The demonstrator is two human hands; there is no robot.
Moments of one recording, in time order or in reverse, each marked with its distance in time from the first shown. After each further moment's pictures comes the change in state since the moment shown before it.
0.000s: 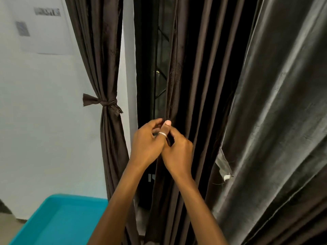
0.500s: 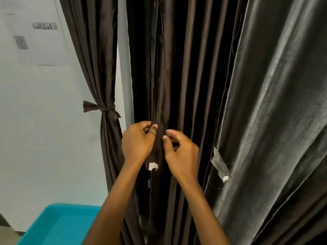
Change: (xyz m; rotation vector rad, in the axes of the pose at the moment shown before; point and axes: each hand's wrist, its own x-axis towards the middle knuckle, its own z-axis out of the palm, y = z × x) left_hand 0.021 0.000 -0.003 0.185 0.190 -0.063; right_hand 0.003 -0.003 -0.025 0.006 0.061 0.030
